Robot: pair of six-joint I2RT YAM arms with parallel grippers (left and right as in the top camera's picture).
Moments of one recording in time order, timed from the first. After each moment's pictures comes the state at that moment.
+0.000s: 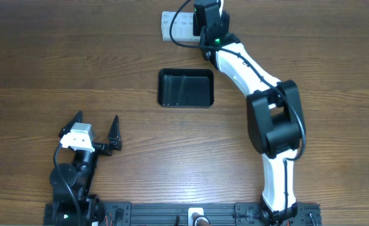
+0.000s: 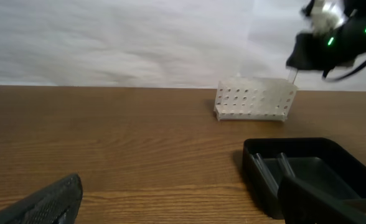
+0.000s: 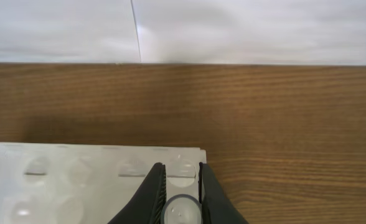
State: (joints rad) left arm 0.01 0.01 0.01 -0.06 0.15 -0.07; right arm 0.37 2.19 1.71 -0.08 0.38 0.19
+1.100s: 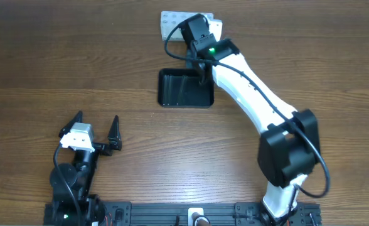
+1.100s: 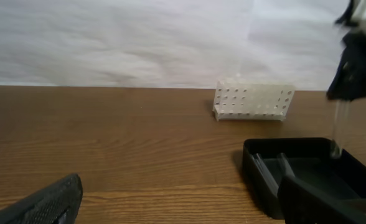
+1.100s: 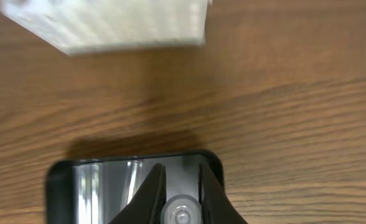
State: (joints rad) left arm 0.01 0.01 0.01 -0.06 0.15 -0.07; right arm 0.50 1.96 1.63 -0.76 0.30 0.55
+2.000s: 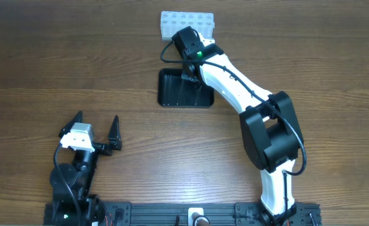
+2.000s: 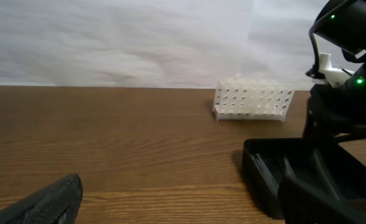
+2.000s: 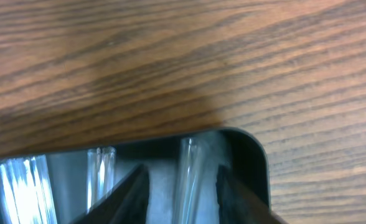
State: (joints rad) left arm 0.01 0.01 0.01 -0.06 0.15 -0.07; right arm 0.52 2.11 1.63 -0.76 0.25 0.62
